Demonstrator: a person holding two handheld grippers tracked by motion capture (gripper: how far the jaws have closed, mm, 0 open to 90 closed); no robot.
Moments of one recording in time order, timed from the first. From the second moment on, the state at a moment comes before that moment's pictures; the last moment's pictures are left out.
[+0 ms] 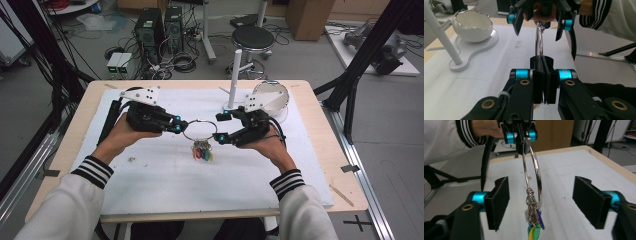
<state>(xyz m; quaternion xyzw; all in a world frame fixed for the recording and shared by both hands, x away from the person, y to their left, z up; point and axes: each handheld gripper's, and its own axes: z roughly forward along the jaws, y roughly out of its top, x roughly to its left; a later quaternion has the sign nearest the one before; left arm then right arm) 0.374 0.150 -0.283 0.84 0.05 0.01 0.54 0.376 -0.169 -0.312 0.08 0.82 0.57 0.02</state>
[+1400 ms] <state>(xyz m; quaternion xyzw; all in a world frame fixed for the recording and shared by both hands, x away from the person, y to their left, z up) 0.371 0.168 -0.310 0.84 0.10 0.09 0.52 0.387 -0.173 -0.302 0.11 0.83 0.54 0.01</state>
